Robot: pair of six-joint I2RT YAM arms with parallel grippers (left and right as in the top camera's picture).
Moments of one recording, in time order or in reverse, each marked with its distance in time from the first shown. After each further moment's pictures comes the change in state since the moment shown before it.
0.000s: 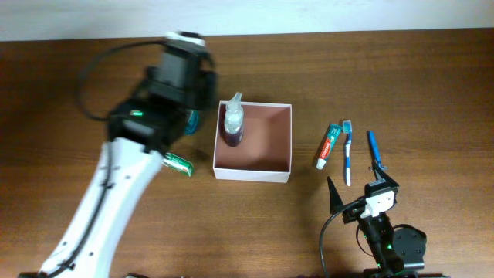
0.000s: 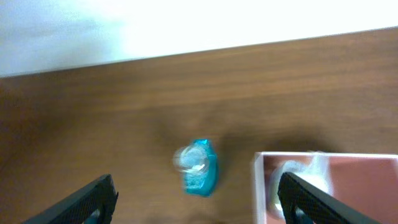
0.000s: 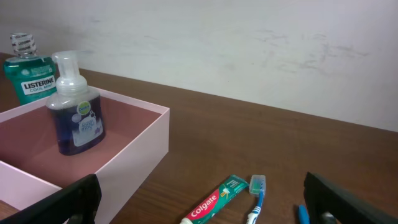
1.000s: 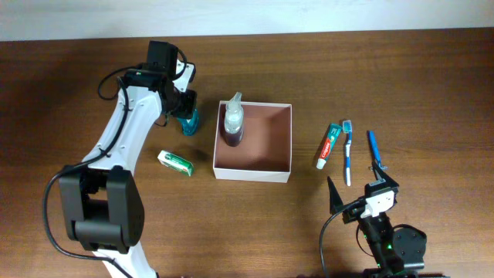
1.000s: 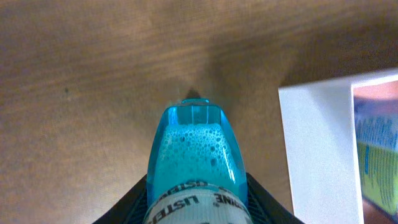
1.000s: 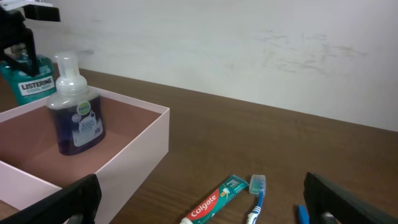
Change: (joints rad) left arm 0.223 0.426 0.003 -0.031 0.403 0.229; right arm 0.000 0.000 0.000 0.000 0.000 -0.001
